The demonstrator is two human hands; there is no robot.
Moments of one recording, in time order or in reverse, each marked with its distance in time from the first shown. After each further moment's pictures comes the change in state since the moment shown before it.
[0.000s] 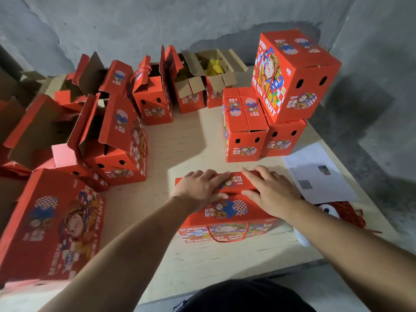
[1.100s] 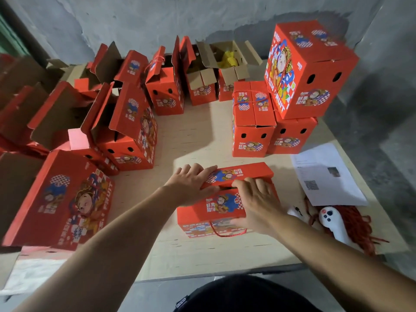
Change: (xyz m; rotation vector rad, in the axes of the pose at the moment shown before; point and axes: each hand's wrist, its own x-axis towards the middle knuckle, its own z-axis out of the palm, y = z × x) left_hand -0.023 -0.003 -0.001 -0.152 -0.116 -0.212; right_hand -0.032 -0.031 0.021 0.101 0.232 -0.253
